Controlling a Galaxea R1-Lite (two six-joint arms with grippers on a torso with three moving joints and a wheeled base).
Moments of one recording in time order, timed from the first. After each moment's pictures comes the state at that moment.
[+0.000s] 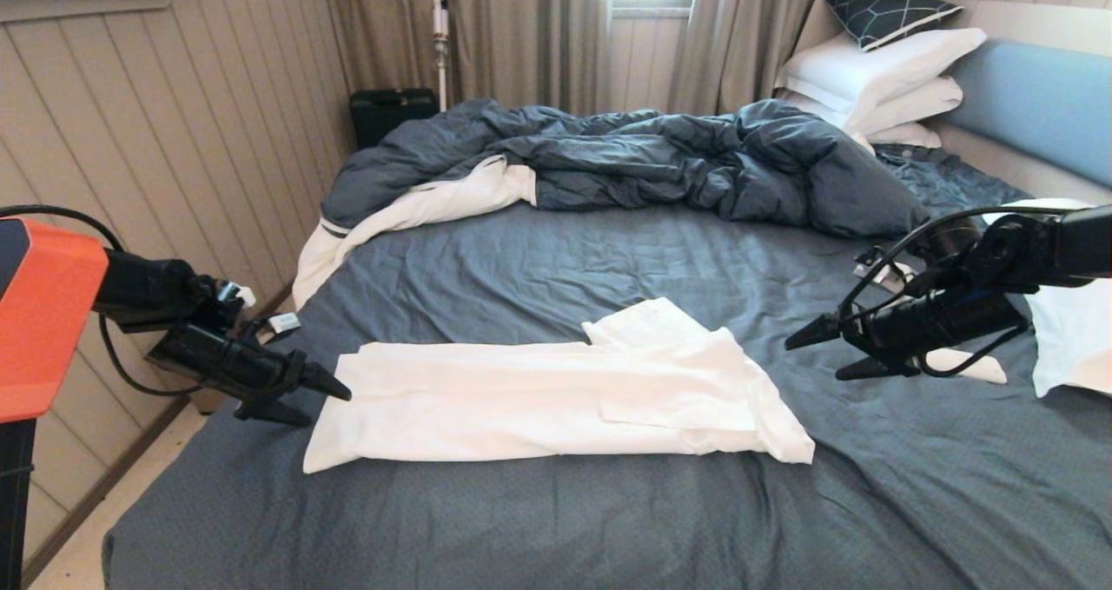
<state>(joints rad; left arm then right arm) 0.15 2.40 -1.74 0.77 -0.65 0.11 -0.22 2.15 -1.65 0.59 0.55 0.08</state>
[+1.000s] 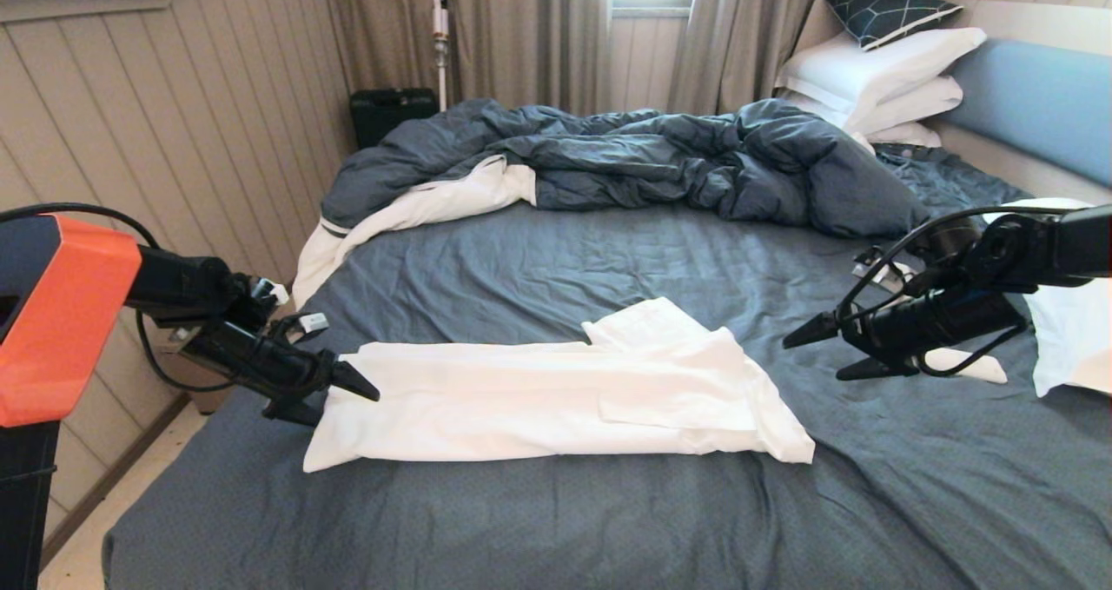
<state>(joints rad) 0.07 2.39 -1.74 0.77 -0.65 0.05 -0.22 2.15 -1.65 0.59 0.55 0.08</state>
